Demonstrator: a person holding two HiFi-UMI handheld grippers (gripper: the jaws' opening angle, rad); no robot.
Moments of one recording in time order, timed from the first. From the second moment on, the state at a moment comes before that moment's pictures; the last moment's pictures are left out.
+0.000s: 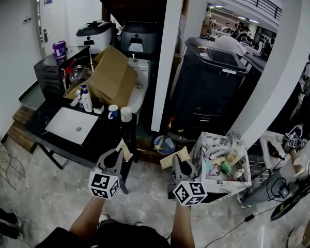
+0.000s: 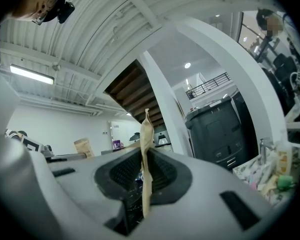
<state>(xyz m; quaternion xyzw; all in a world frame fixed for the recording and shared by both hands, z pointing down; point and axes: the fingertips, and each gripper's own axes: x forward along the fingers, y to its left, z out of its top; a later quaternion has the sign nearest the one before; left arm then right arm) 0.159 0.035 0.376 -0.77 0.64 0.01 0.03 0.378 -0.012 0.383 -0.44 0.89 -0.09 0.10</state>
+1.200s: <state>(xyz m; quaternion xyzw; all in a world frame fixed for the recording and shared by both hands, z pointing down) -0.006 0.022 0.361 -0.80 0.59 0.06 0.03 0.227 0.010 0.358 -0.49 0.87 -0.04 0.08</state>
